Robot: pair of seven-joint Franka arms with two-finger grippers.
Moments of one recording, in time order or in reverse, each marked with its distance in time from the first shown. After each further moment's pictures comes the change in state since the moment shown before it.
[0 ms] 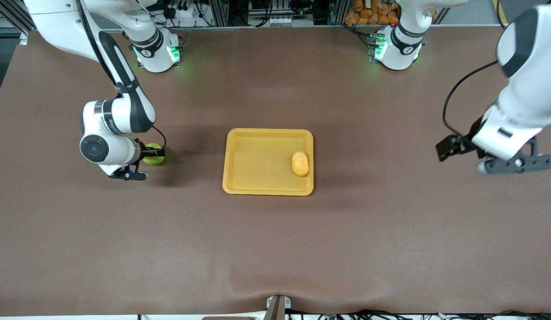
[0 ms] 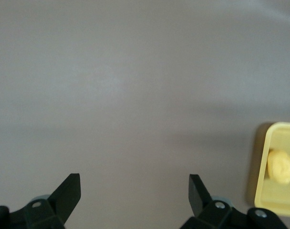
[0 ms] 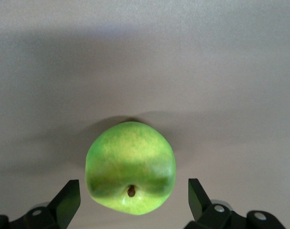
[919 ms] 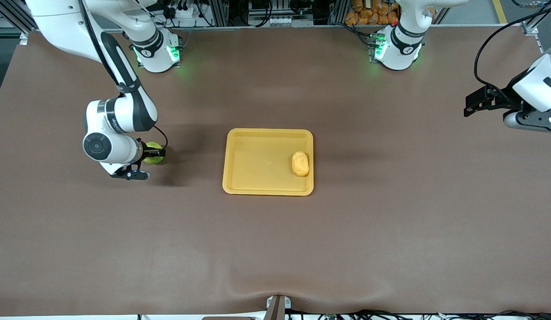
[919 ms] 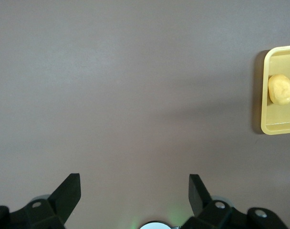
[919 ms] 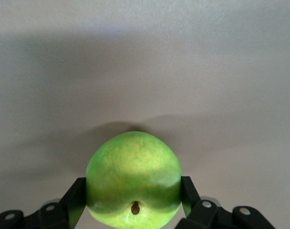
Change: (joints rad) left arm 0.025 -0.137 0.077 -0.049 -0.093 -0.184 0.290; right arm 0.004 -0.001 0.005 0.029 0.003 -0.034 0.018
